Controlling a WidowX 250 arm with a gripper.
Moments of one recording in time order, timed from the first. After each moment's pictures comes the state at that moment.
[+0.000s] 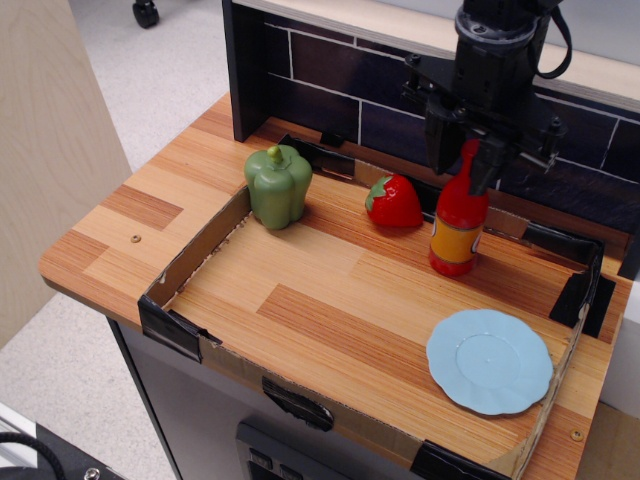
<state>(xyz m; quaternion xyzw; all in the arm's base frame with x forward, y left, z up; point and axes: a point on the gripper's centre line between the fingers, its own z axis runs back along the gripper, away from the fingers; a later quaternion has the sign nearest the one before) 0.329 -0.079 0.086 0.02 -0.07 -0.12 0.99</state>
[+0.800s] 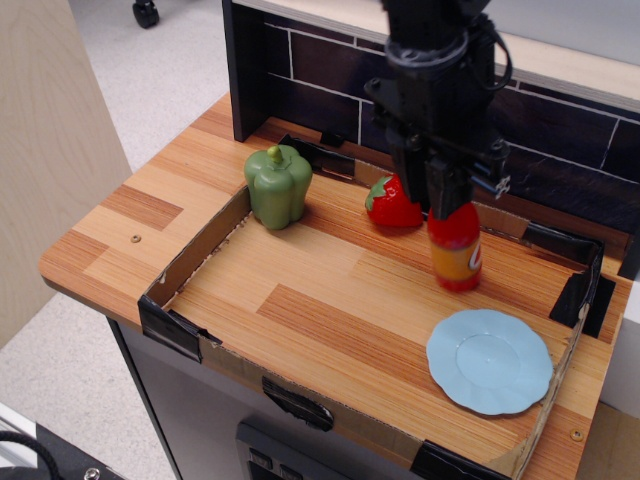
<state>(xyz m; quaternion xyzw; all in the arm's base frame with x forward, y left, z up) 0.298 -0.067 0.086 -0.06 -0.11 -0.18 0.98</state>
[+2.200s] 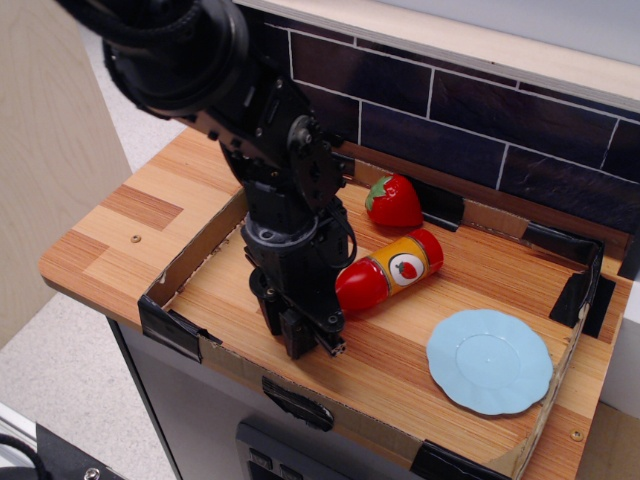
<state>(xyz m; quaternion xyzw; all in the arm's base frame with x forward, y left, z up) 0.227 -0.011 -0.003 0.00 -0.04 -0.21 0.98</state>
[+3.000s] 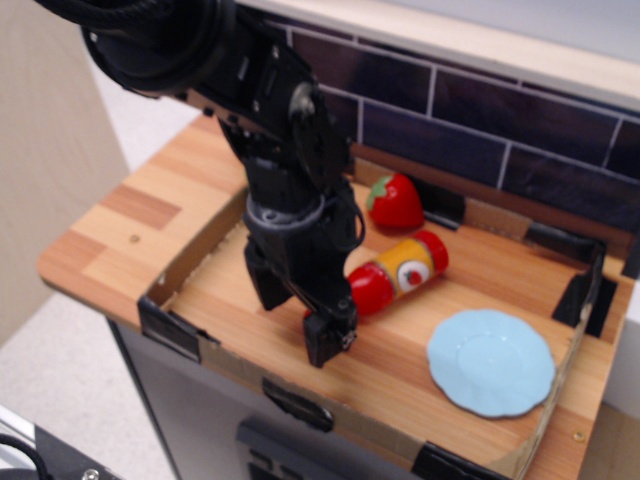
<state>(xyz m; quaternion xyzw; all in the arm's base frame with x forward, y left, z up) 0.222 -0.021 0.023 -0.02 -0.05 -0.20 0.98</state>
